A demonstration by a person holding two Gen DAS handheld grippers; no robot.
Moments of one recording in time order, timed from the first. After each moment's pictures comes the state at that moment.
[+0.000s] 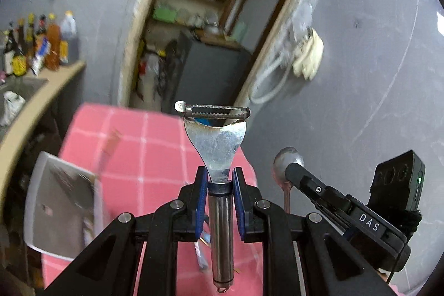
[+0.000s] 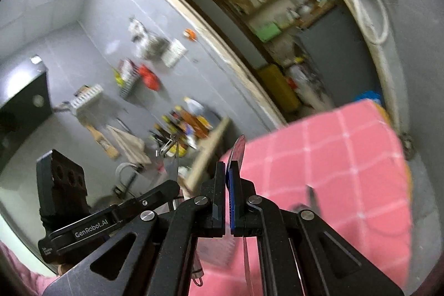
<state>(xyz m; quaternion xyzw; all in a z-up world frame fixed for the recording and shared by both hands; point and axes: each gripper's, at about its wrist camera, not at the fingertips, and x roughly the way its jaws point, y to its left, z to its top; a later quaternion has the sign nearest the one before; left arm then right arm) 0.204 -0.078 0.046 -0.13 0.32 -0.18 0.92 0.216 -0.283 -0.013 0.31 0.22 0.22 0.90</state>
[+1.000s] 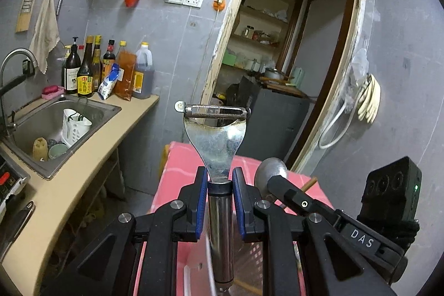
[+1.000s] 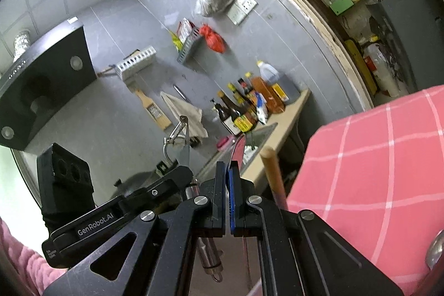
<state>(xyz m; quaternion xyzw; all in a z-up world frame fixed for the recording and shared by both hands) 0.219 0.065 0.002 -0.12 0.23 -0.04 0.96 0.294 -0.114 -0.074 0.29 0.22 0.40 0.84</state>
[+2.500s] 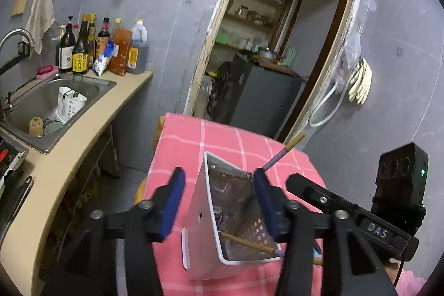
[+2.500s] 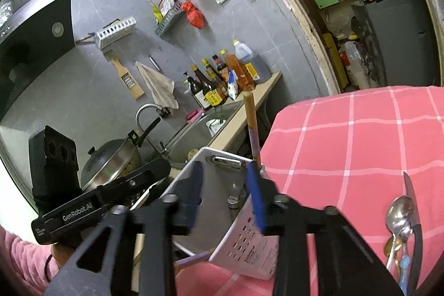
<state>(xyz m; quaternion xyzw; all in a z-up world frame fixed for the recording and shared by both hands) 0.185 0.066 -0.007 -0.14 0.28 -0.07 0.95 0.246 -0.125 -0.061 0.22 0.27 0.33 0.88</state>
